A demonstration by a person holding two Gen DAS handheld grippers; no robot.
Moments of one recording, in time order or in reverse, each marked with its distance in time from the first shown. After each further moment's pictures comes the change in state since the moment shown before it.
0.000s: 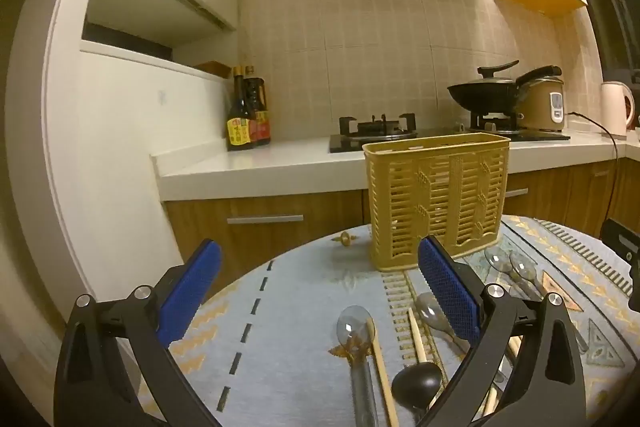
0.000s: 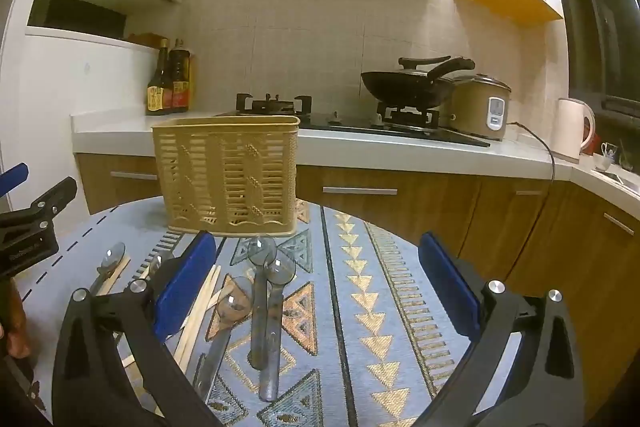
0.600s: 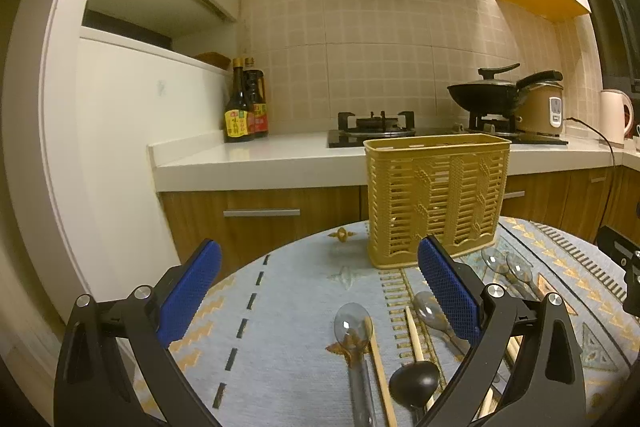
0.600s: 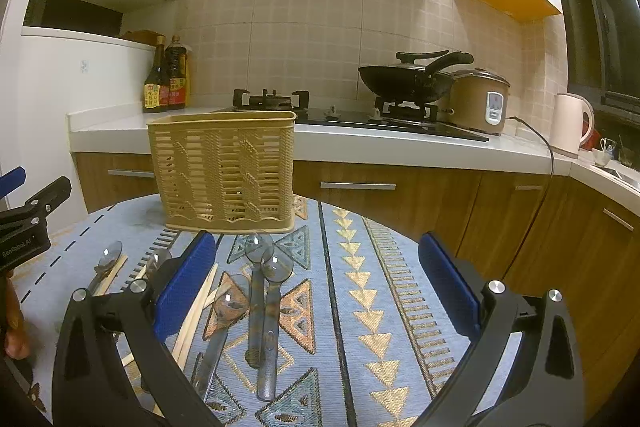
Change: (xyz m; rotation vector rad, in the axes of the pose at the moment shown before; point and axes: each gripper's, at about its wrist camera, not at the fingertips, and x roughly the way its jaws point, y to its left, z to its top) left arm 0.006 0.002 -0.004 -0.031 0.021 -0.015; right arm 0.061 0.006 -0.002 0.009 0.020 -0.009
